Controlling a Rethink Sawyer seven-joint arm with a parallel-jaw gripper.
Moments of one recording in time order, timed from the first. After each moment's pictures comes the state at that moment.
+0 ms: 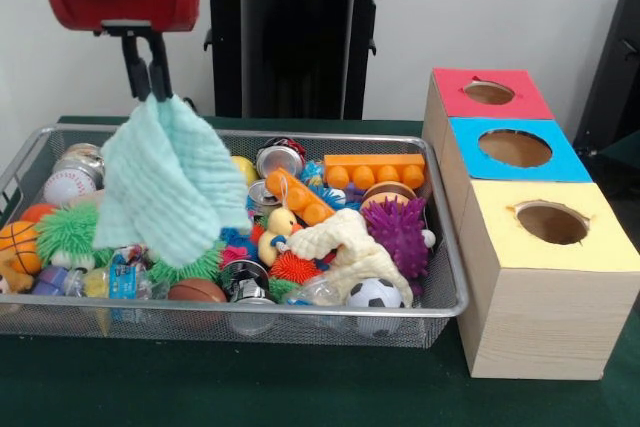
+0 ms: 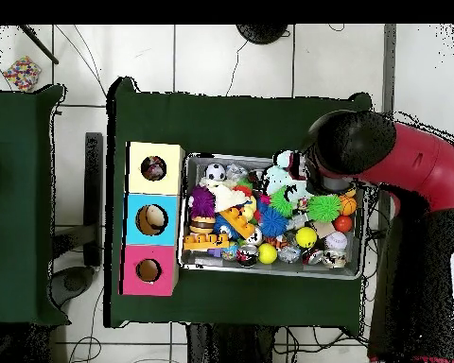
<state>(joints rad) -0.50 -0.67 0.12 1.22 -0.16 1.17 1.40</state>
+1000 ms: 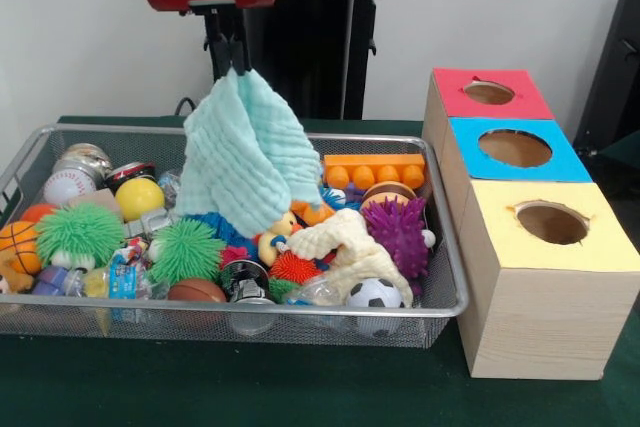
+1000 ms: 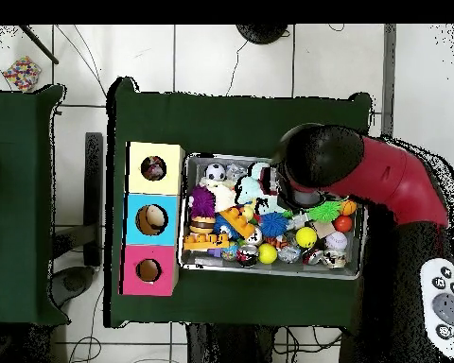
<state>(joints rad) -0.42 -0.71 0.07 1.34 -0.06 1.17 1.40</state>
